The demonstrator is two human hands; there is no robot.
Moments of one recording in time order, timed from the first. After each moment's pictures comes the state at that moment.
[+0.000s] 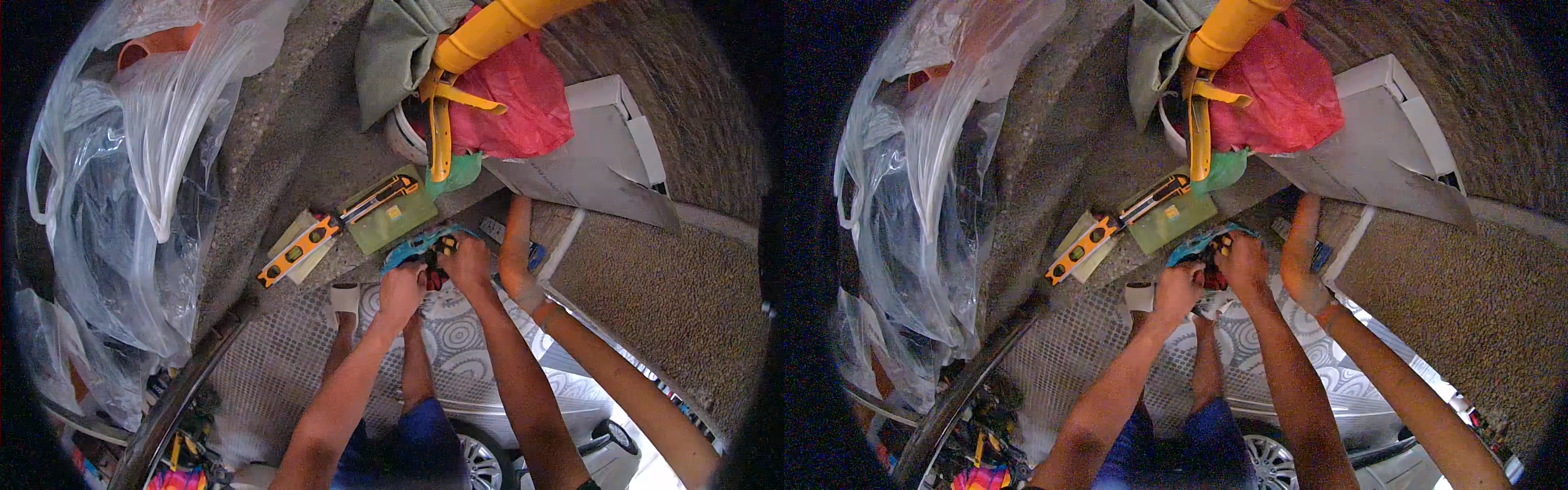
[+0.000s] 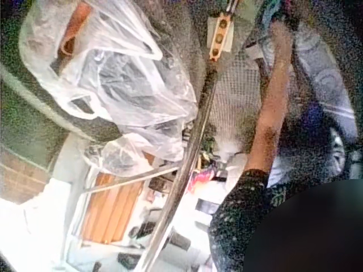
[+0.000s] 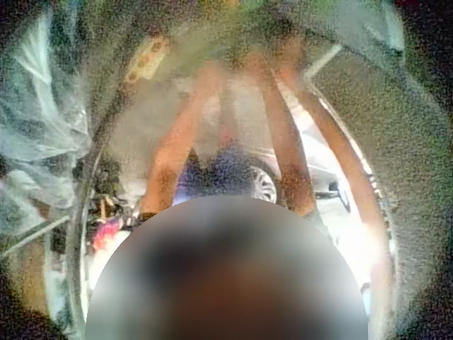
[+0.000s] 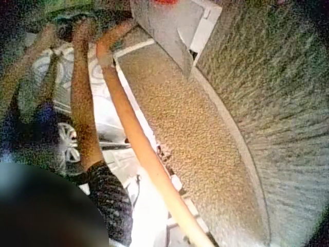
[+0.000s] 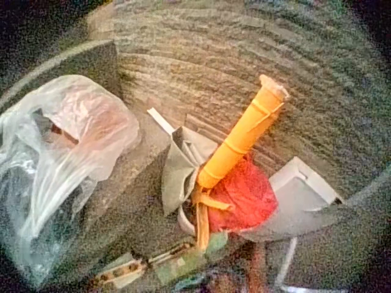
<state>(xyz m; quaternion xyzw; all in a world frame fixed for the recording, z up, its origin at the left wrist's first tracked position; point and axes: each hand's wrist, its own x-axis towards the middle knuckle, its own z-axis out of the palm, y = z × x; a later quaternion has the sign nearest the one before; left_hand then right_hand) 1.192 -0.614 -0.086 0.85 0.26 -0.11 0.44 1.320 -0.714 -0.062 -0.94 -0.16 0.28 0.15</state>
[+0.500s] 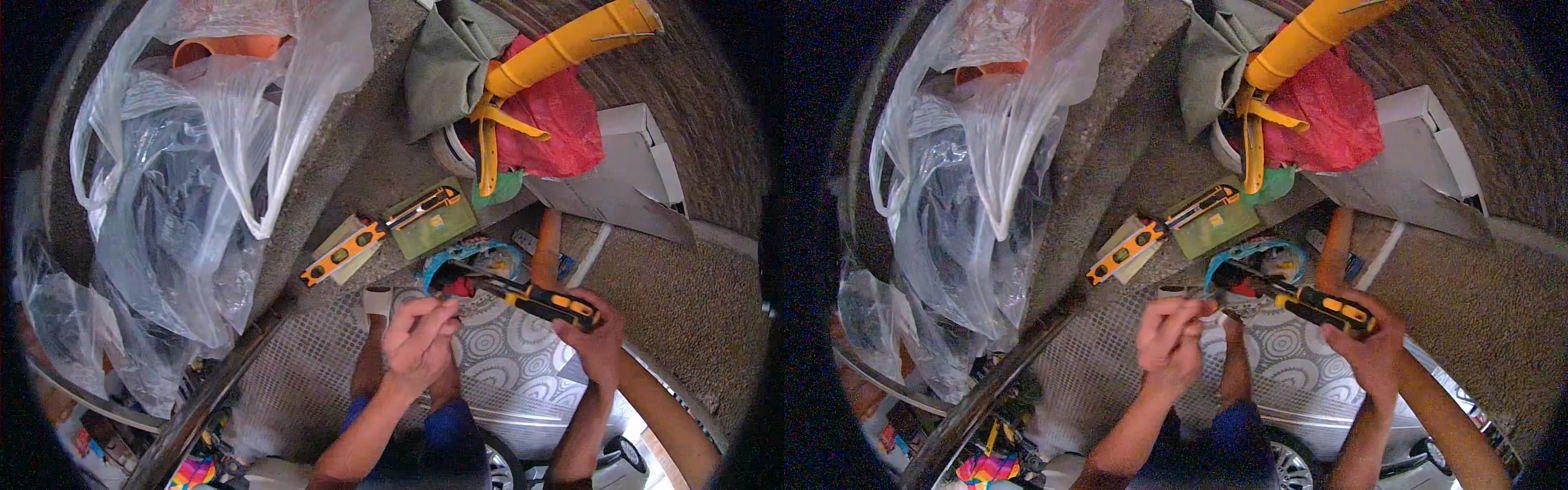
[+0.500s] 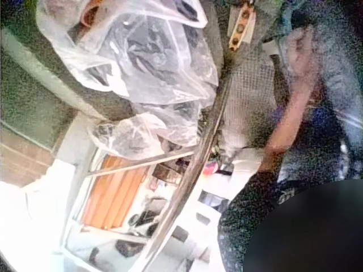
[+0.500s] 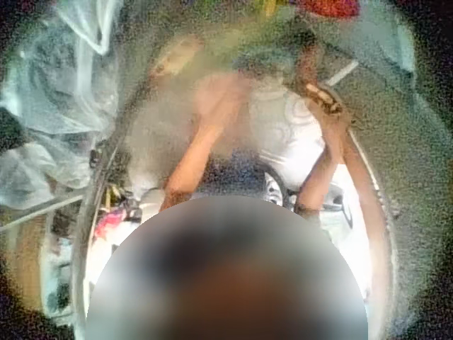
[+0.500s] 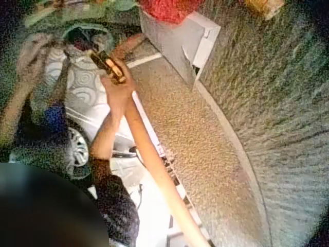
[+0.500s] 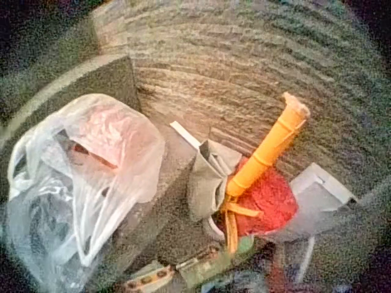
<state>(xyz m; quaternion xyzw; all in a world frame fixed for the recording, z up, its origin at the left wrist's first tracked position) 1.177 -0.569 0.094 0.74 0.25 0.32 0.54 1.325 -0.769 0.159 -0.85 -0.01 0.33 0.41</state>
